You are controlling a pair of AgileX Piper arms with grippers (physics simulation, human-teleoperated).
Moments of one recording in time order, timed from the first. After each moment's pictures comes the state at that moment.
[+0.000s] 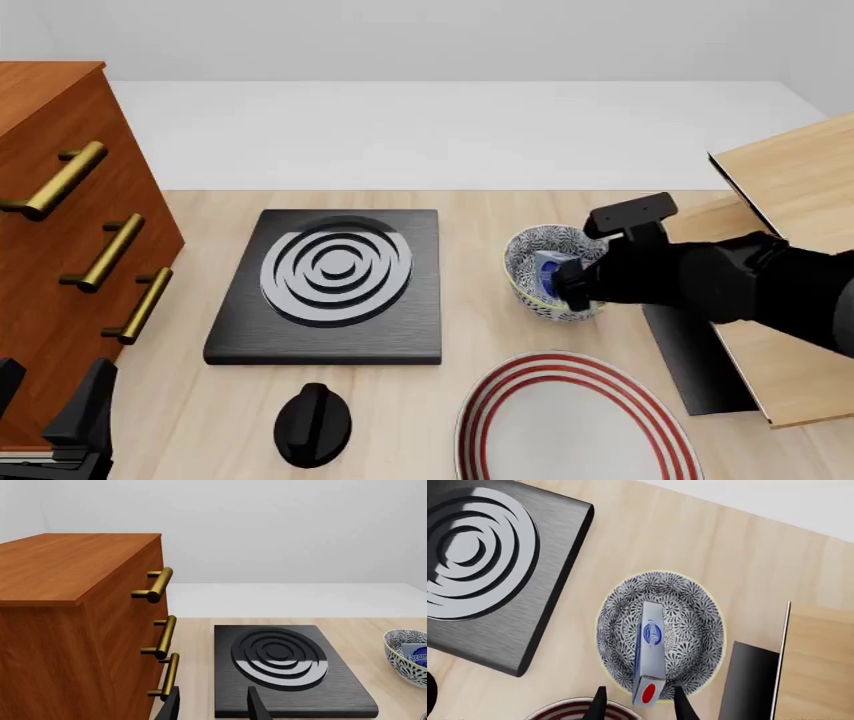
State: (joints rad) left arm 0.00 0.00 0.00 0.00 0.00; right arm 0.28 1.44 -0.82 0.25 -0.04
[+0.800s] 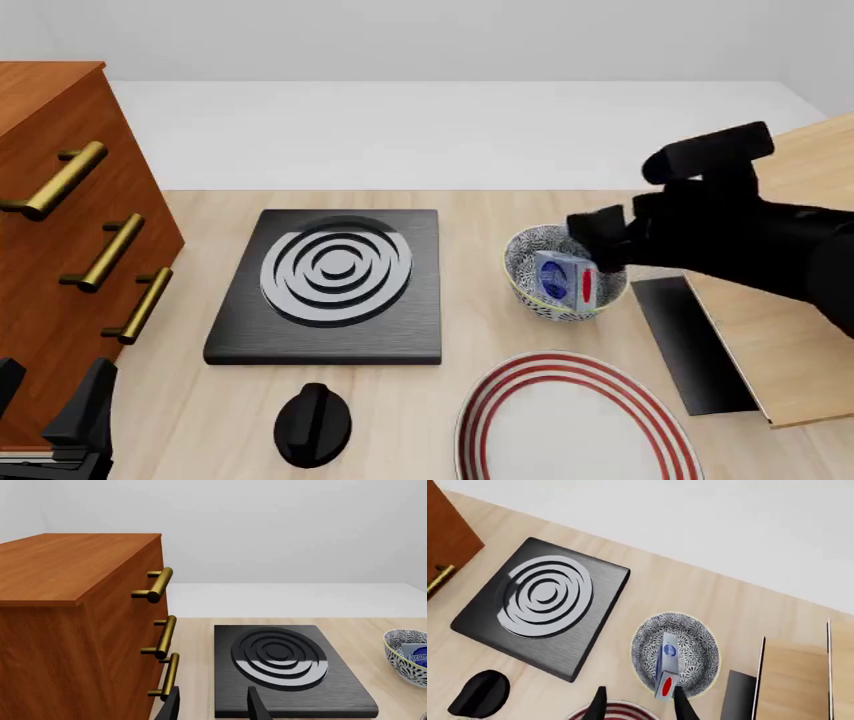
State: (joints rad) left arm 0.00 0.00 0.00 0.00 0.00; right arm 0.37 1.08 -0.88 0.40 -0.02
